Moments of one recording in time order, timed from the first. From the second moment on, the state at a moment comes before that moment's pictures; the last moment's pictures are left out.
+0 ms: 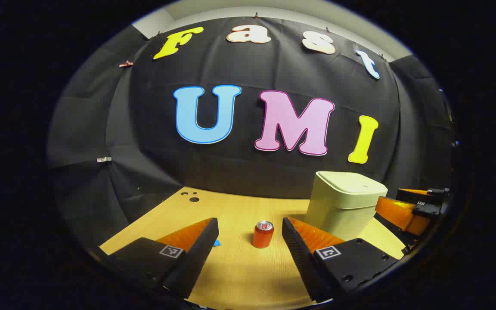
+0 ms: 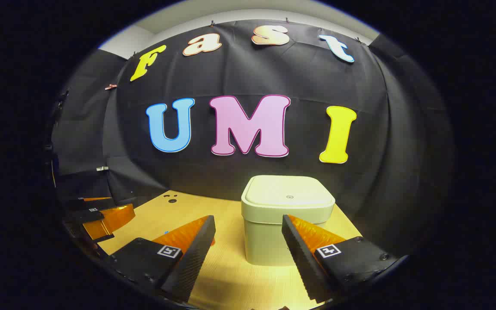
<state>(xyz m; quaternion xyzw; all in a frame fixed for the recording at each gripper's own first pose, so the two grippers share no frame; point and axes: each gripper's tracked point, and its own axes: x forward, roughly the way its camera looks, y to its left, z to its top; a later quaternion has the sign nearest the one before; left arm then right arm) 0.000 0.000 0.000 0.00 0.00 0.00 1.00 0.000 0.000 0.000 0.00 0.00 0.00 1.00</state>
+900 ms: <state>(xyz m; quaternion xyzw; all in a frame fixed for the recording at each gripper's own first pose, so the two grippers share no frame) 0.027 -0.015 -0.012 0.03 0.02 -0.02 1.00 0.022 -0.018 -0.013 -0.02 0.02 -0.01 1.00</state>
